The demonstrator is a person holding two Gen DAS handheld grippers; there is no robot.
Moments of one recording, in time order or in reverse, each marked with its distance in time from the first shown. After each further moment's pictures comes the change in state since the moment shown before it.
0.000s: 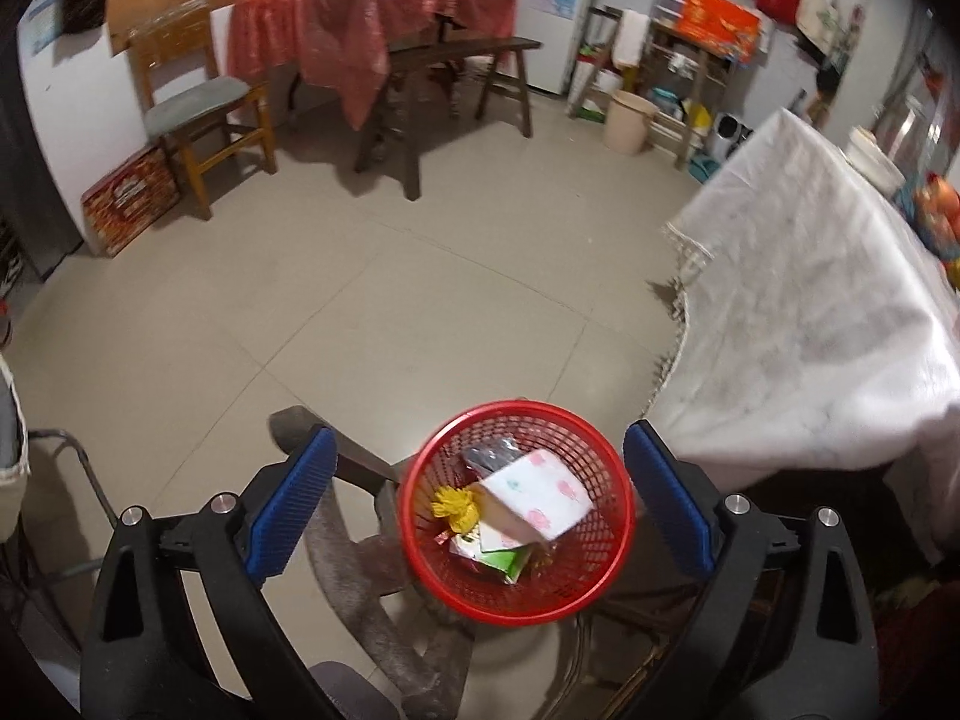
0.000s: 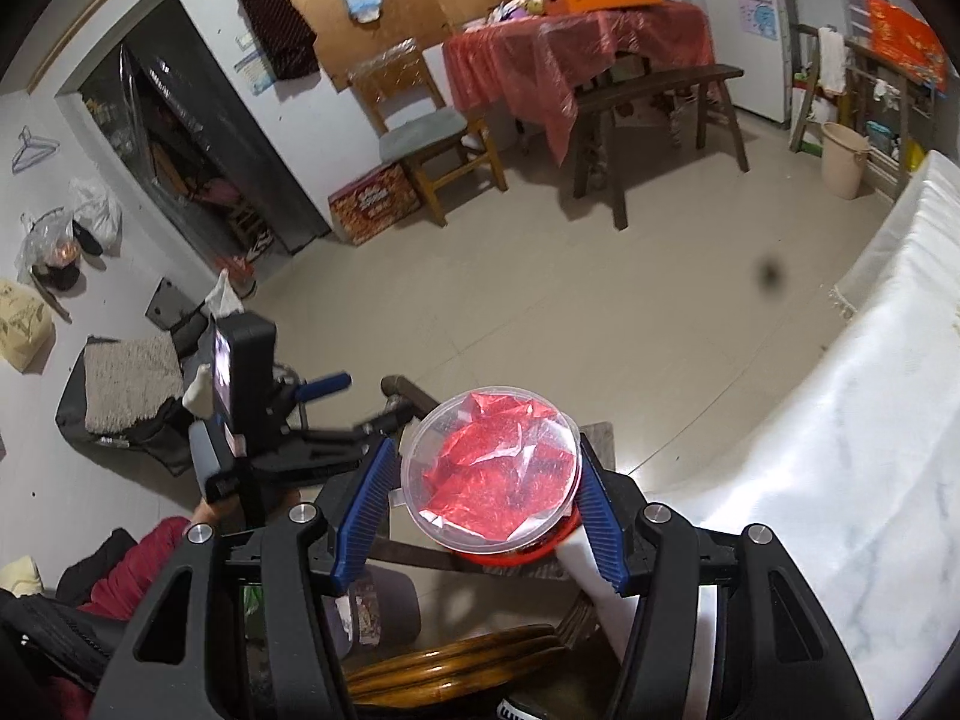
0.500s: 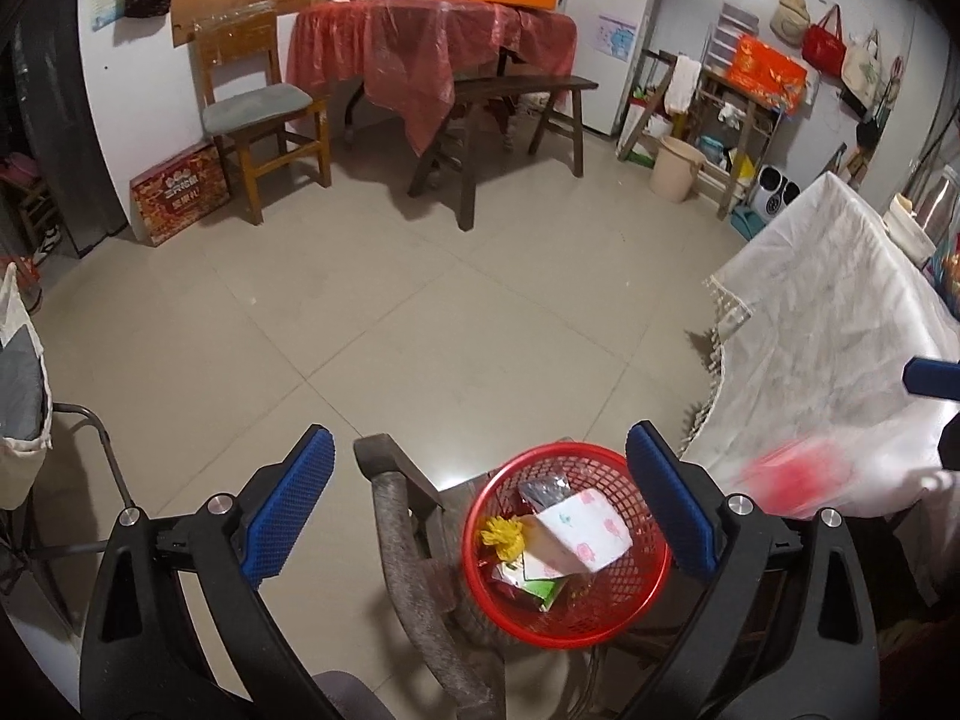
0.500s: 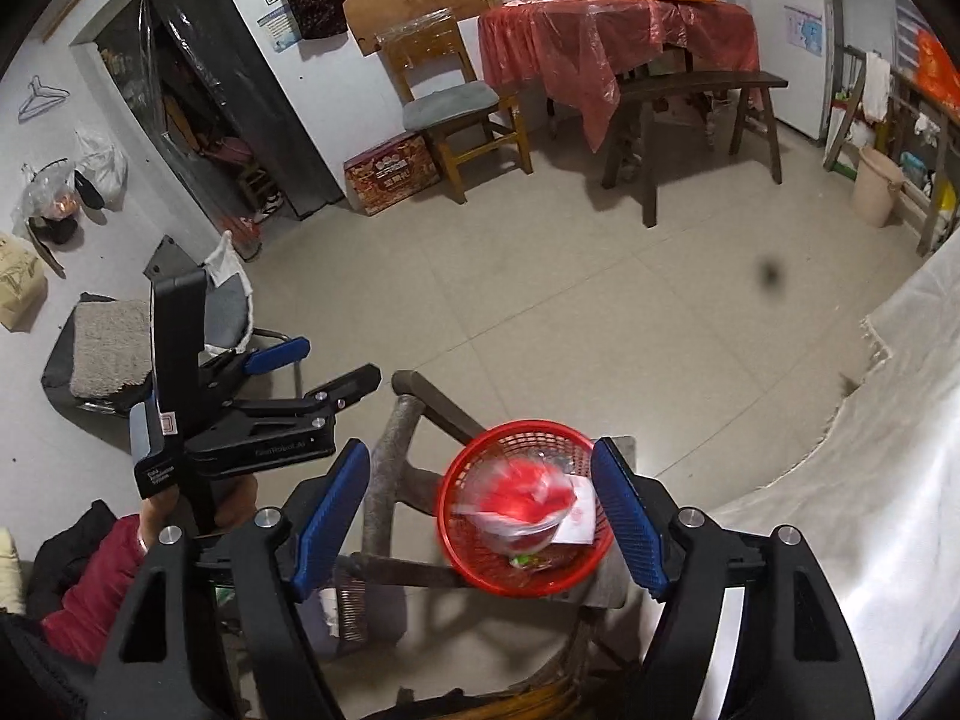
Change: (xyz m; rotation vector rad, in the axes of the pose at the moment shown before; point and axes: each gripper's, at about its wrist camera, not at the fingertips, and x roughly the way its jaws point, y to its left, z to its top) left arm -0.030 0.041 0.010 -0.084 -0.084 0.071; right arm 0.059 0.038 0.023 -0.085 0.043 -0.002
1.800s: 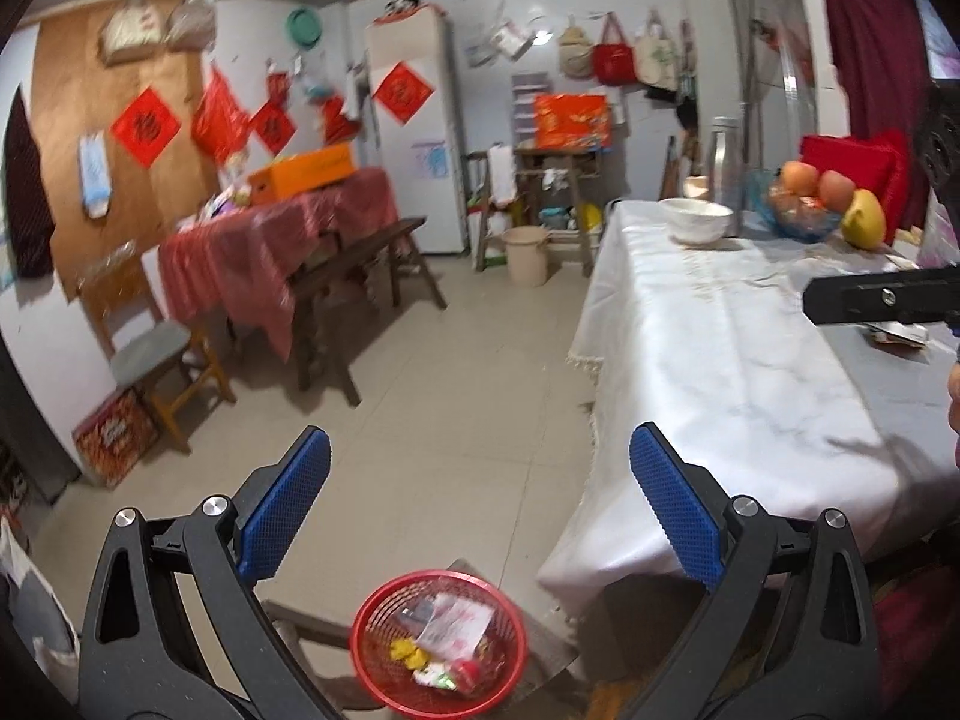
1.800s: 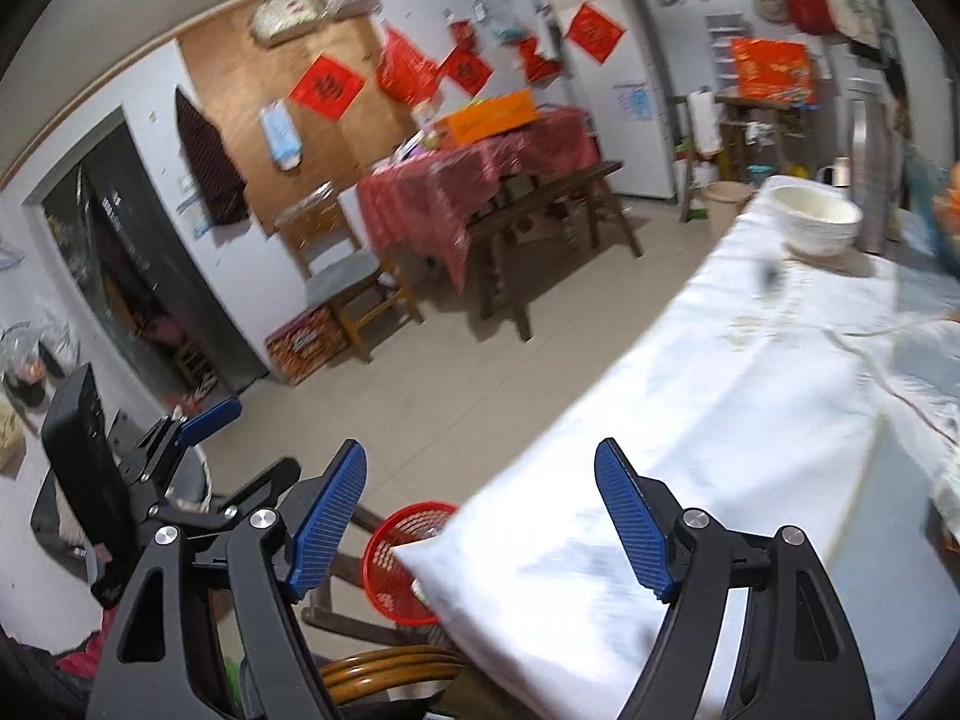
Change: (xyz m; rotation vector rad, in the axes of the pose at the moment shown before) left arm -0.122 -0.231 -0.001 0.445 -0.343 -0.159; right arm -0.203 -0.135 -0.102 0.256 -0.408 -0.174
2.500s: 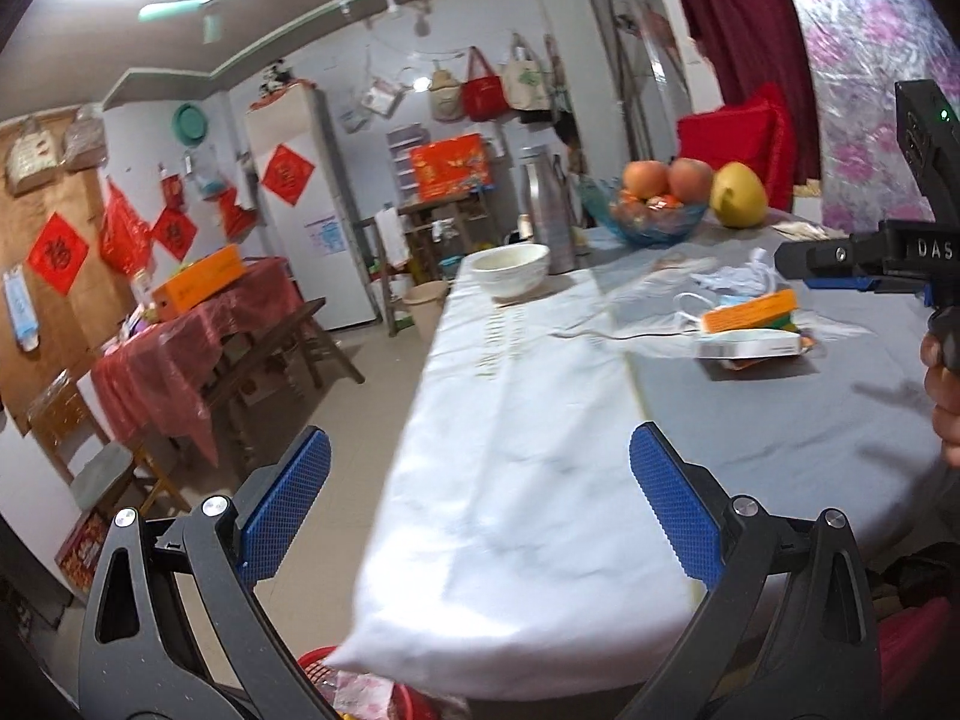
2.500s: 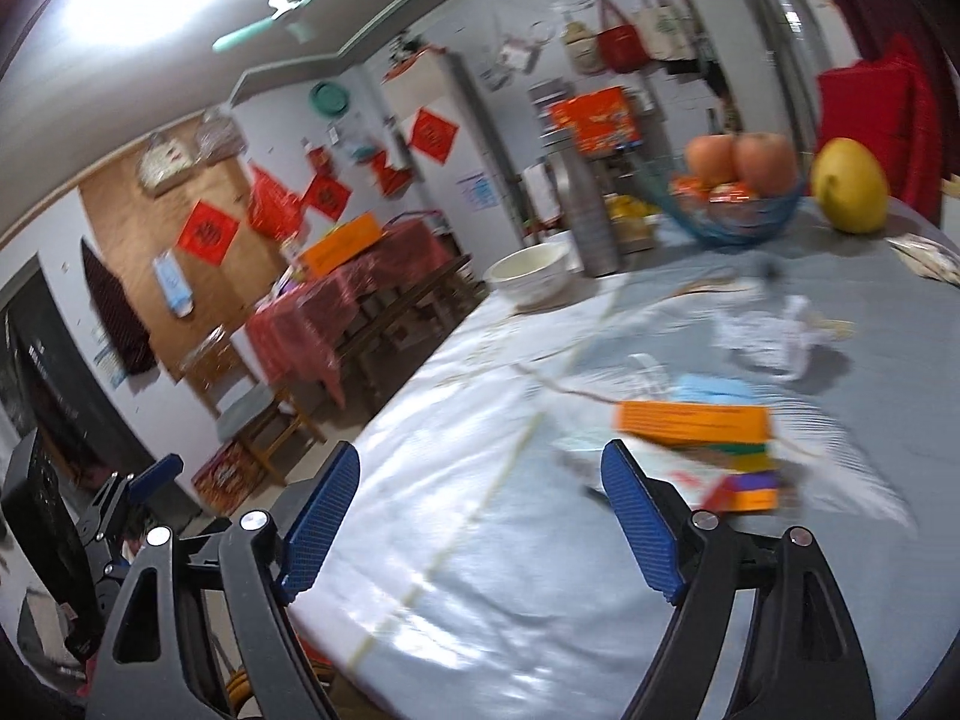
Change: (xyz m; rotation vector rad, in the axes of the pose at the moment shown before) left arm -0.010 -0.193 0.043 0.222 -0.108 -0.136; right arm -0.159 -0.178 -0.057 0.245 -0.270 -0.219
